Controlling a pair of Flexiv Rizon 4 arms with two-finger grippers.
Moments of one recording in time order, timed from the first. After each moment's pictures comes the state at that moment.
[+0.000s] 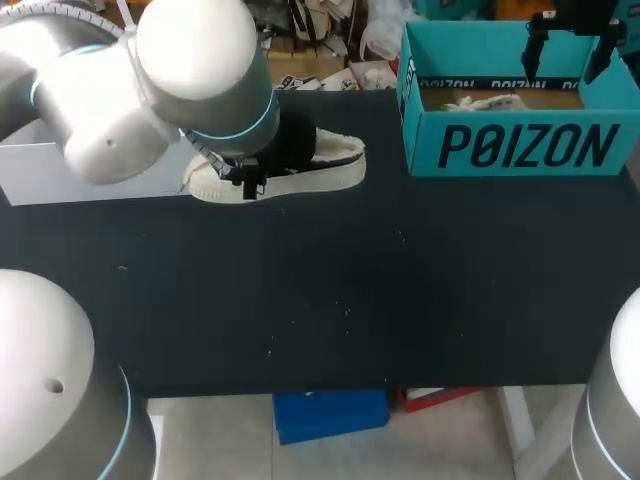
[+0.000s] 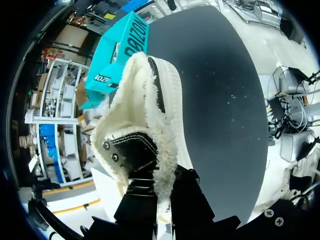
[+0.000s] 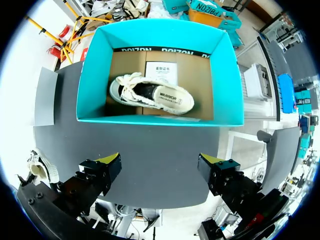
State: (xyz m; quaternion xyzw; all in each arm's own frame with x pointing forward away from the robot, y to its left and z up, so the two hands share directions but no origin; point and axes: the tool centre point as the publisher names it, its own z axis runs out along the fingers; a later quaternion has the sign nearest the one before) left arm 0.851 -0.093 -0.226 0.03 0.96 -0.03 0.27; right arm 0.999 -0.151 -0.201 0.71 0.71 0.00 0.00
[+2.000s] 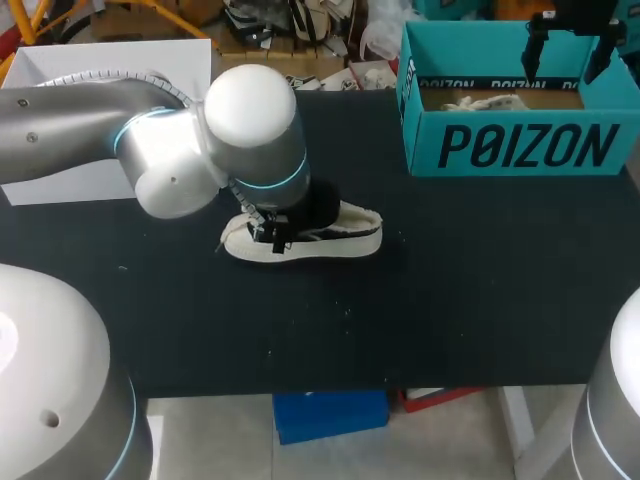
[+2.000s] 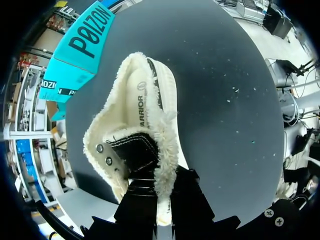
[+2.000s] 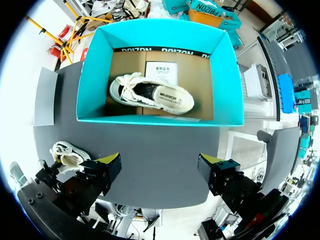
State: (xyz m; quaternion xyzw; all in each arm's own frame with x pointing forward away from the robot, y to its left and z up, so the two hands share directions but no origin) left arm 0.857 -0.129 -0.380 0.07 0.98 -0.03 0.16; right arm 0.999 -0.151 -0.201 0.71 0.71 0.00 0.00
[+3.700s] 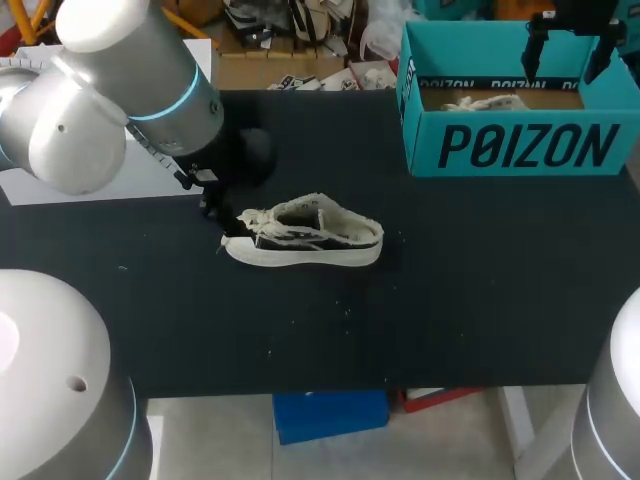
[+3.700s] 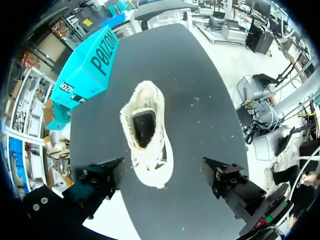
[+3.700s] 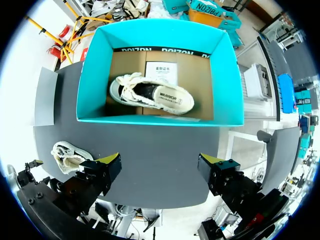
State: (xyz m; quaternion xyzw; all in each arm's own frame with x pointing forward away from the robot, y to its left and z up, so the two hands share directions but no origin) left arm 0.827 -0.072 -0.287 0.09 0.98 -0.14 0.10; right arm 0.999 -0.151 -0.201 0.71 0.71 0.00 0.00
